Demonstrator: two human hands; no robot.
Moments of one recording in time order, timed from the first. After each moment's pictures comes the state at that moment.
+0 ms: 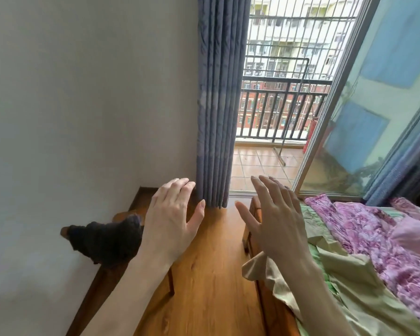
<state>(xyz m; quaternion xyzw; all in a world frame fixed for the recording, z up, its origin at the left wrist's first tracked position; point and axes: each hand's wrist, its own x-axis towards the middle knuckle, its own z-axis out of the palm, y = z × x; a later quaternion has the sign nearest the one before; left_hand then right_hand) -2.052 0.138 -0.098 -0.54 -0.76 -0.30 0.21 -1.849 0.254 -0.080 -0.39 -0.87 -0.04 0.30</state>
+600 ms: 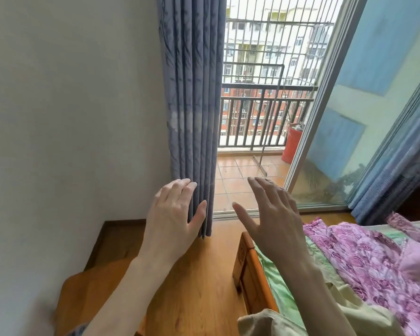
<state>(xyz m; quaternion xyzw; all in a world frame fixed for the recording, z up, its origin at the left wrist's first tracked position) -2.207 0.449 -0.076 -0.59 -0.72 -0.33 0.18 -1.994 0.530 -0.058 -0.44 -0.84 -0.06 0.30</state>
